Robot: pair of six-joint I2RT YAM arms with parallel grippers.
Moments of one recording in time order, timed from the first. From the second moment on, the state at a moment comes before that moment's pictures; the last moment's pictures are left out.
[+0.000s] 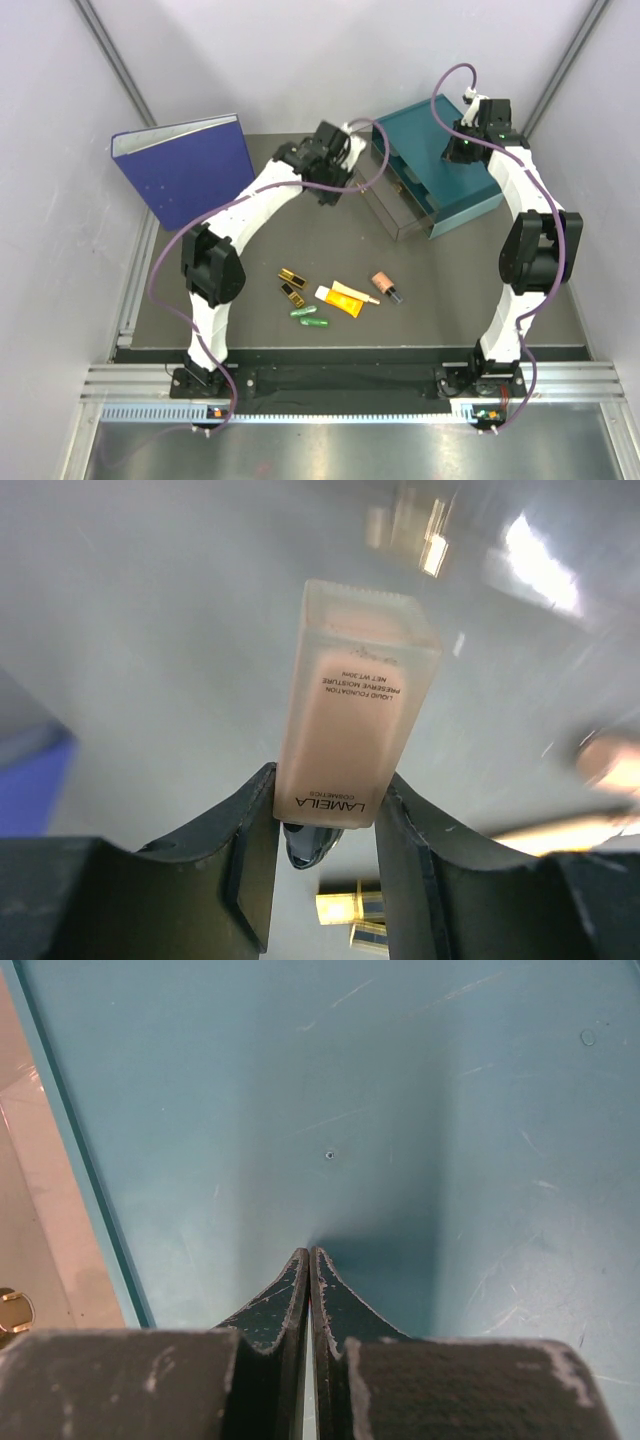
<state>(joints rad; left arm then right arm) -0.62 2.03 1.97 -0.93 -0.05 0.07 0.00 1.93 1.74 -0.51 -0.24 0.14</state>
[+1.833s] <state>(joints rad) -0.79 2.25 2.18 -0.64 0.24 0.00 0.00 1.93 1.74 -0.50 -0.25 0.14</state>
